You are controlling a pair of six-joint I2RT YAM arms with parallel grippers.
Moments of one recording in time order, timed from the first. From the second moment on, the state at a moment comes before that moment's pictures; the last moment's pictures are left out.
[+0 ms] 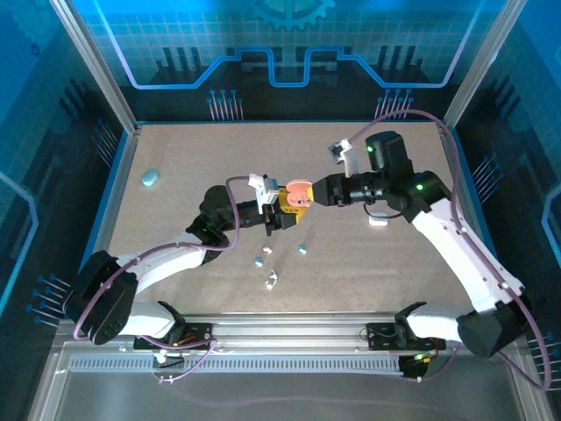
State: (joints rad) left arm -0.59 1.35 0.68 0.76 0.68 -0.16; right arm 0.45 1.23 1.35 -0.79 -0.63 0.34
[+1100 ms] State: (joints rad) left arm -0.53 0.83 0.63 0.36 0.36 0.00; right arm 0.72 2.11 1.60 -0.79 -0.57 0.24
